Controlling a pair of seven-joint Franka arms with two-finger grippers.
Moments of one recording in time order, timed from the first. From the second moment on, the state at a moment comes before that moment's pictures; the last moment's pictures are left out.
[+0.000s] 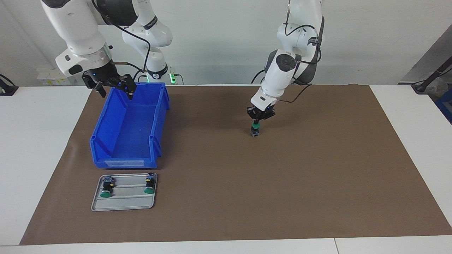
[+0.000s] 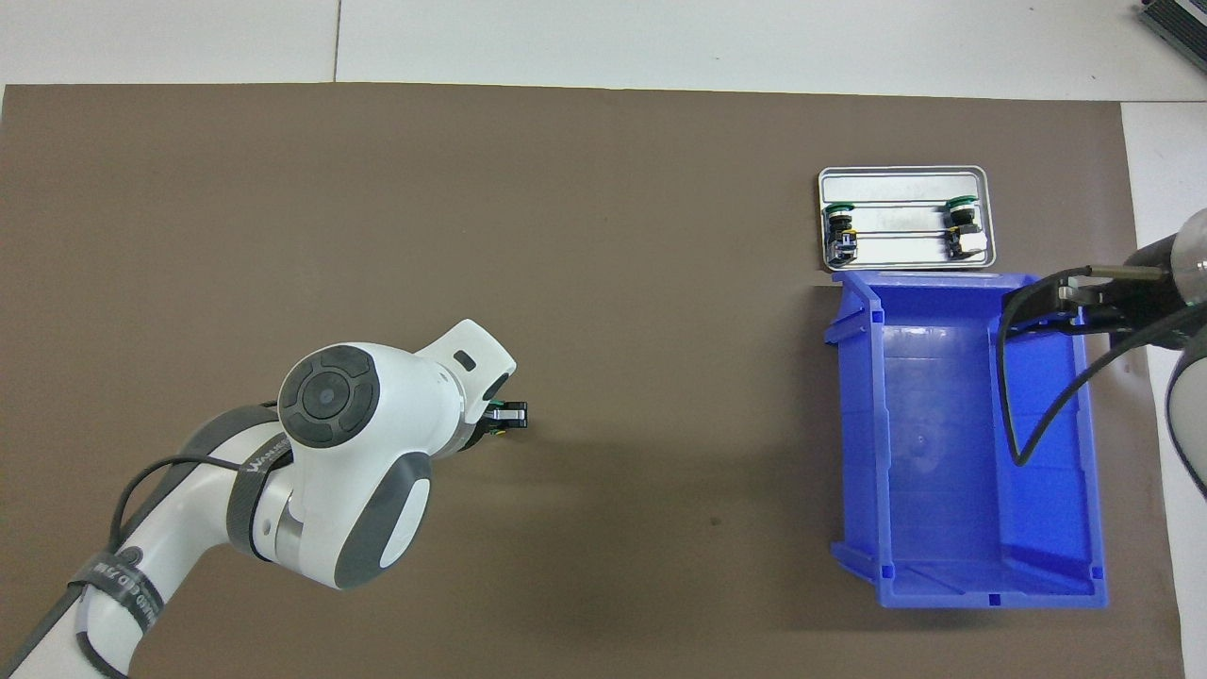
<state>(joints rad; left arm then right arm) -0.58 0.01 0.03 -2.23 -0.21 2.30 -0.38 -0.02 -0.03 0.06 -1.63 -0.03 1.55 0.17</state>
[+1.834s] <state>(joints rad) -0.37 0.02 0.06 -1.86 -0.15 1.88 -0.18 0.25 -0.03 0.07 -1.67 0.02 1.72 0.35</state>
